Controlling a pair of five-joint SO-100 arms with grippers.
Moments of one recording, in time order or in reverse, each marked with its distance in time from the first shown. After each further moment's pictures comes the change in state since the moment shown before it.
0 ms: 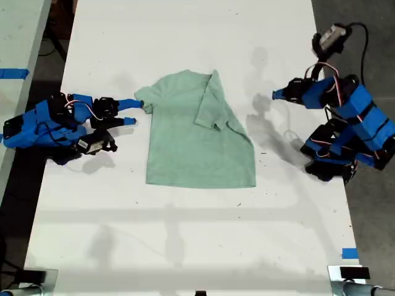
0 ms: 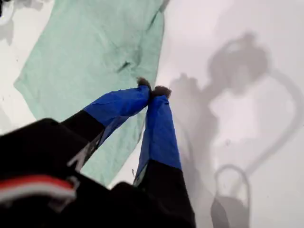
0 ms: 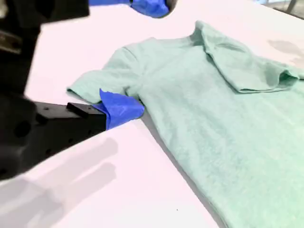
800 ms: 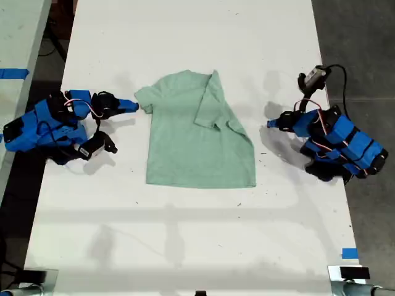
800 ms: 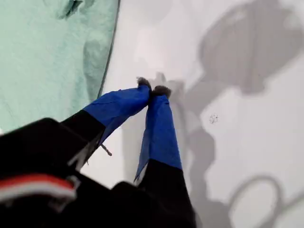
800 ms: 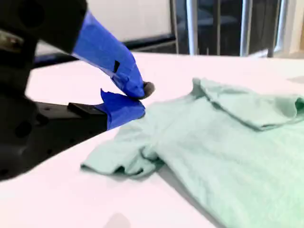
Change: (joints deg) arm 0 -7.0 0.0 0.0 -9.8 25.4; arm 1 -3.7 28.2 38.7 -4.5 0.2
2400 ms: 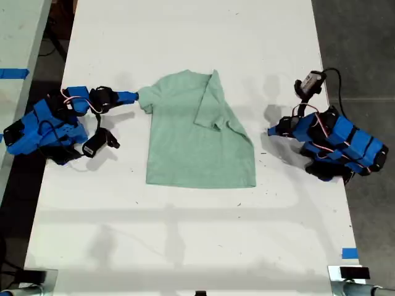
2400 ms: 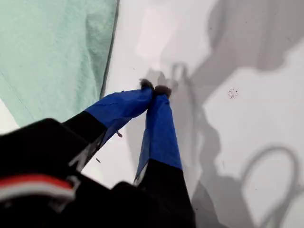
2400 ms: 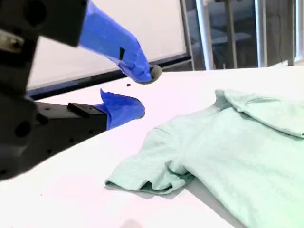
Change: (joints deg) arm 0 -6.9 0.1 0.0 0.2 5.9; arm 1 -5.9 0.0 0.0 4.7 6.9
